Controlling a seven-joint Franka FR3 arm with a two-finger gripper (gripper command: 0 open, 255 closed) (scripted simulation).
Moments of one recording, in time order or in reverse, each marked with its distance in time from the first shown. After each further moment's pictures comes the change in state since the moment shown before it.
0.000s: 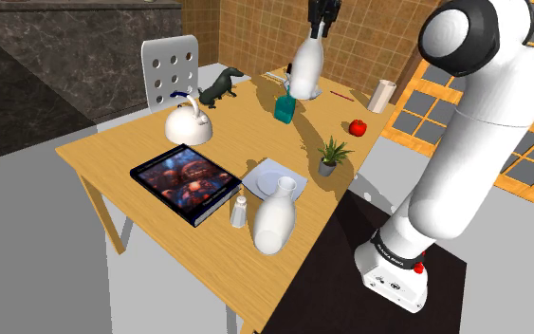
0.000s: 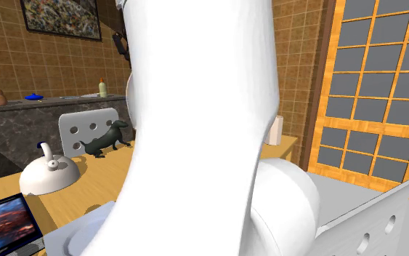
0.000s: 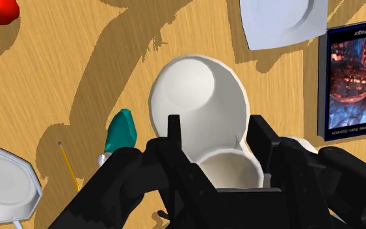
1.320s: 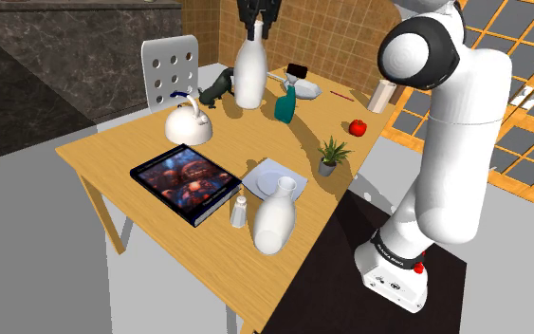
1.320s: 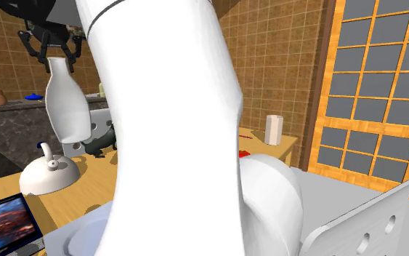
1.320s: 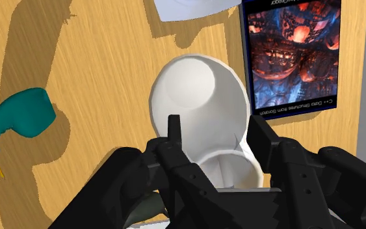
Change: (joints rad) arm 0.212 0.208 0.125 0.274 0.051 -0.078 0.365
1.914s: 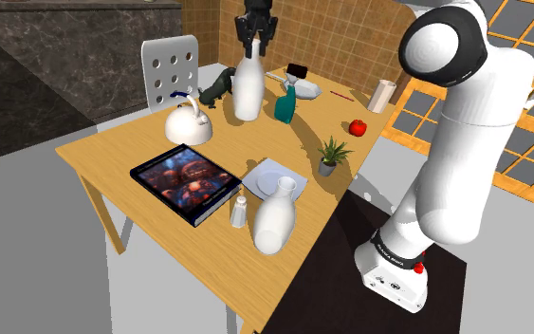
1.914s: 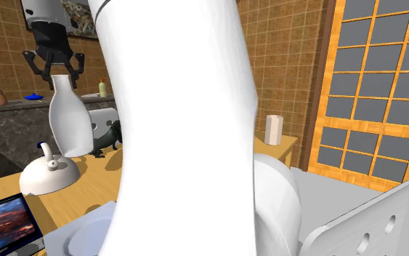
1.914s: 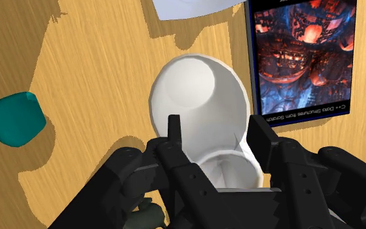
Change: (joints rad) arm 0.028 -0.099 0.001 -0.281 -0.022 0.183 0.008
